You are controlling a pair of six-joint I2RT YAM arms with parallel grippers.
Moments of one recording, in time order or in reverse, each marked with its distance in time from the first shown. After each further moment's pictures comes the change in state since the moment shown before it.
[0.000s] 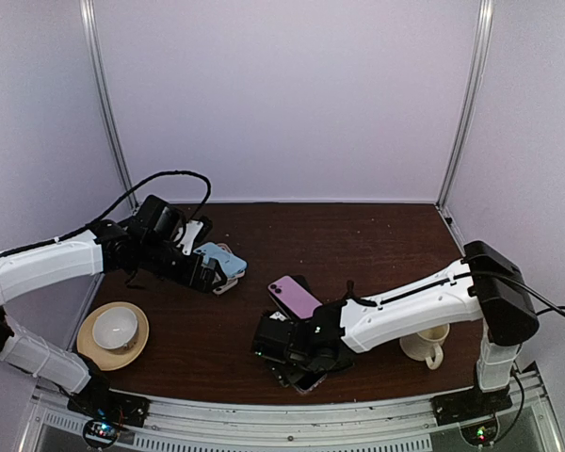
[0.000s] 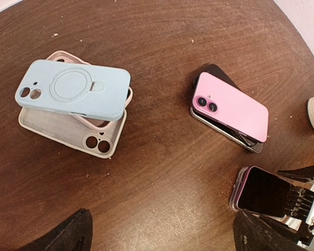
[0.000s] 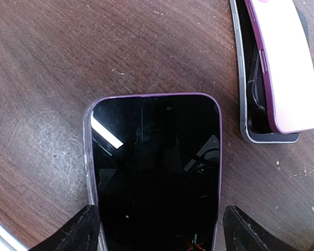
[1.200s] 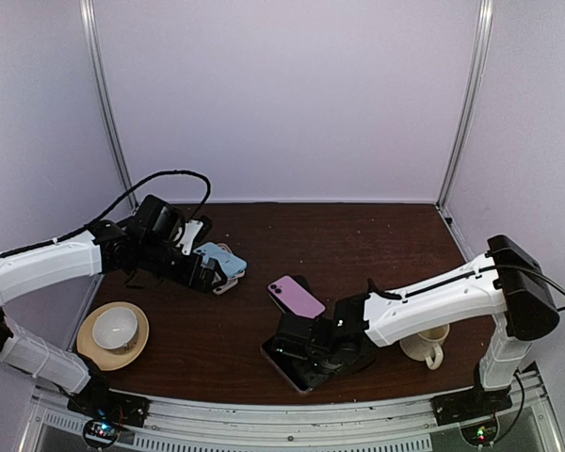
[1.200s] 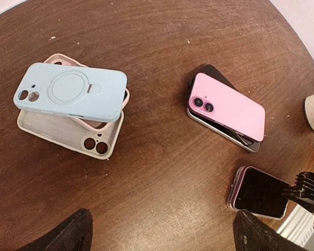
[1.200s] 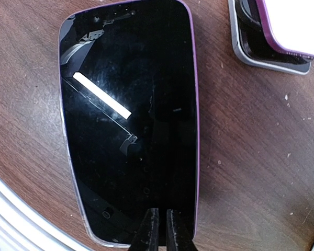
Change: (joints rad) left arm 0.000 -0.009 -0.004 0.005 0.010 0.009; right arm -0.021 -0.114 -0.108 -0.083 -0.192 0.064
